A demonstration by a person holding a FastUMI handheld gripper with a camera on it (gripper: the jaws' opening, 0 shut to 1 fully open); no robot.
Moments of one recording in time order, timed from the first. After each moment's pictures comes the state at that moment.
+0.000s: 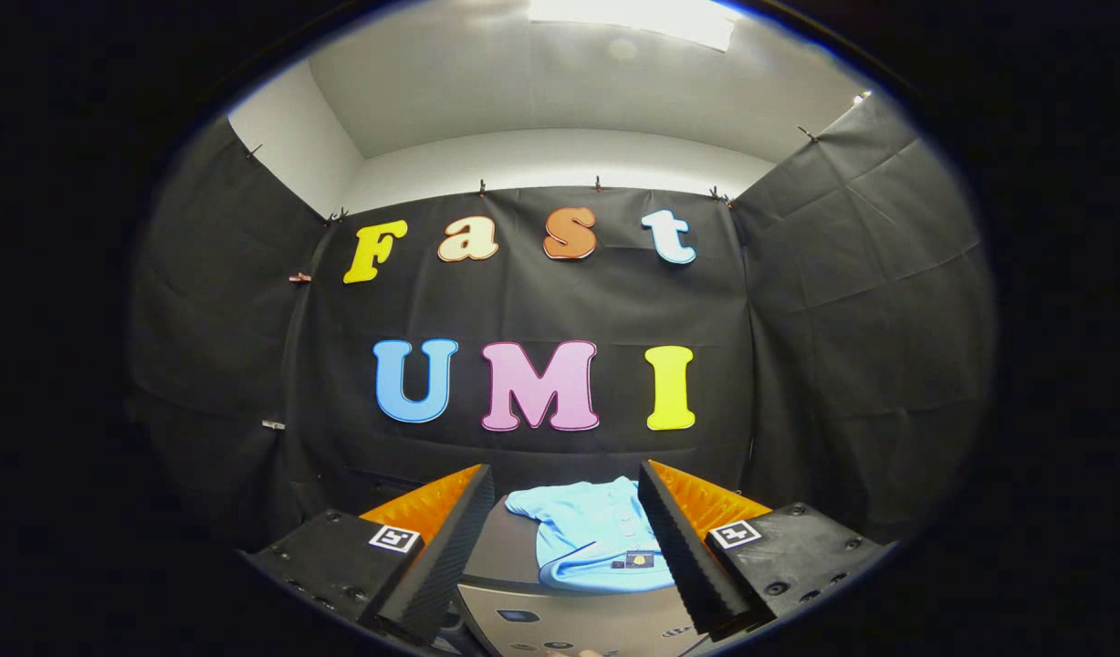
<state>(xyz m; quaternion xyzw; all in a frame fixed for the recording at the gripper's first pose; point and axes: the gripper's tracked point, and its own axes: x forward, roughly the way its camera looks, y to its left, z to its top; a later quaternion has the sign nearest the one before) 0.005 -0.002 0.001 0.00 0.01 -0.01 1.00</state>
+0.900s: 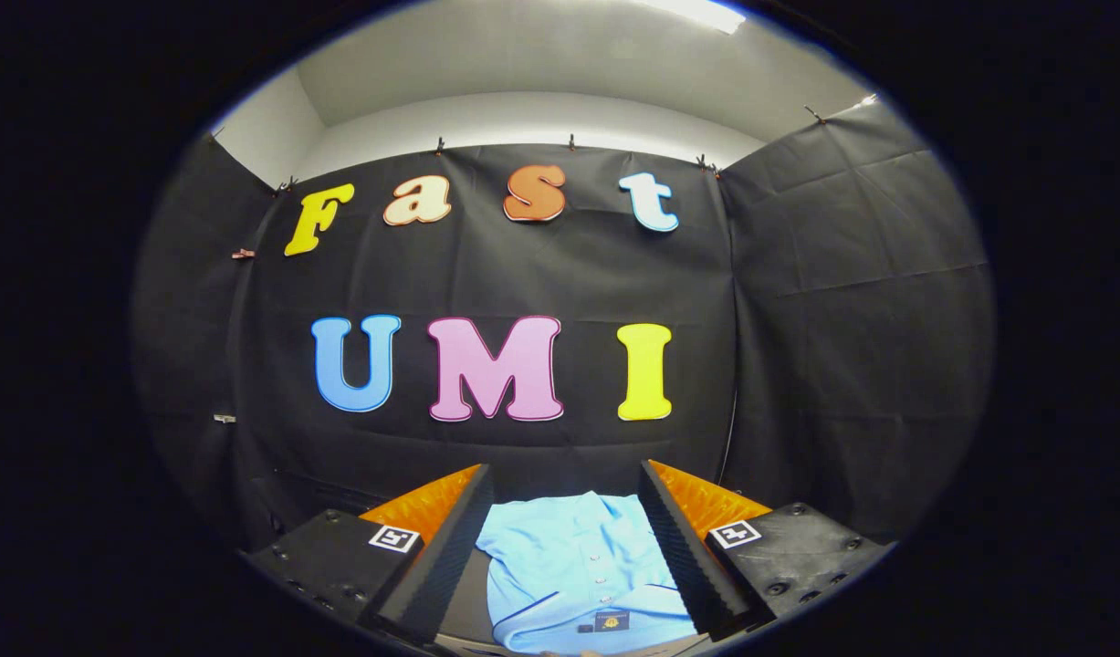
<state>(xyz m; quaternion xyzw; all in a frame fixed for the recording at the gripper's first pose) 0.145 -0.042 -0.010 0.00 0.09 -0.07 0.99</state>
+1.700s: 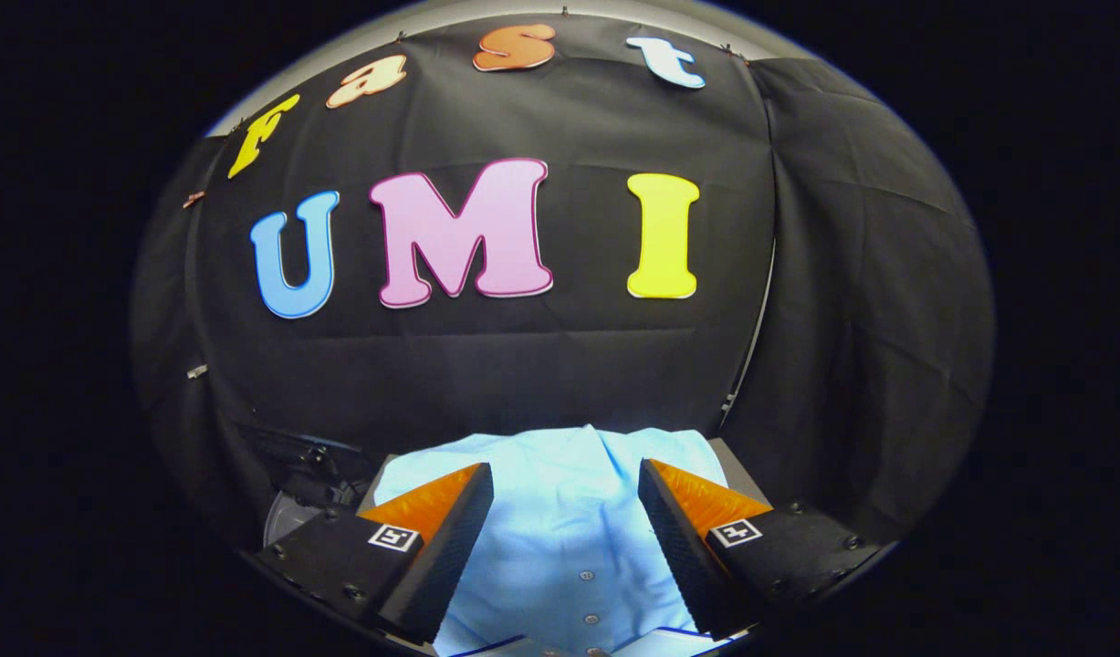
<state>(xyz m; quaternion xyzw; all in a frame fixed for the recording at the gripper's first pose) 0.258 -0.091 -0.161 0.00 0.32 -0.08 0.94</state>
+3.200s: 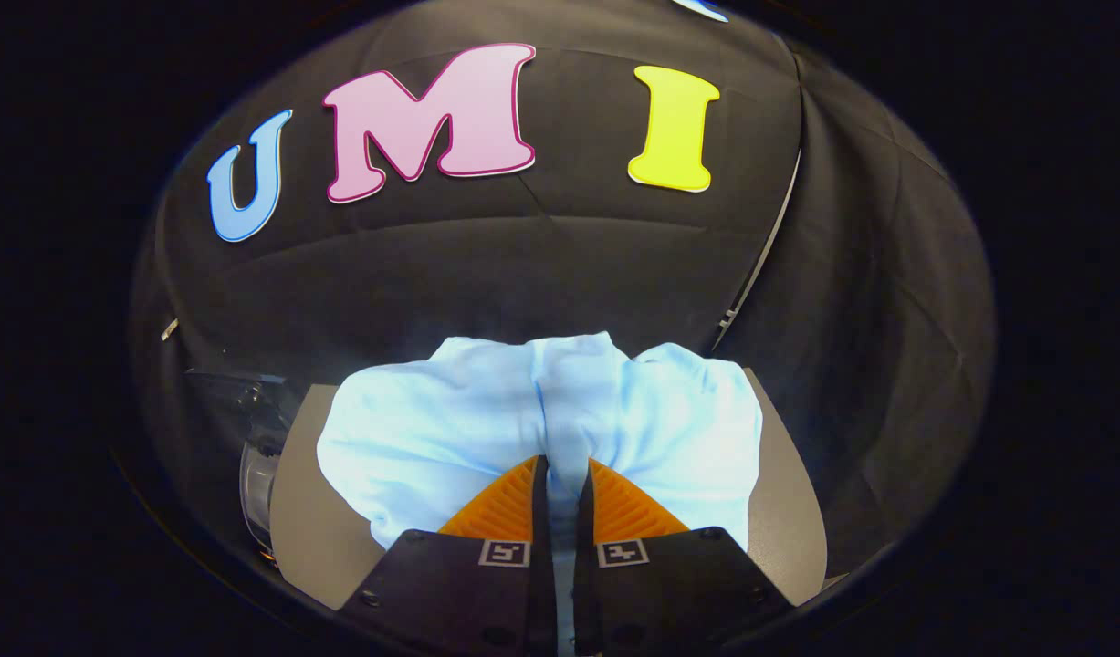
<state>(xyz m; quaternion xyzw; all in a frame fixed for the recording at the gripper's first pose) 0.256 -0.113 -0.237 -0.01 0.46 -0.10 0.88</state>
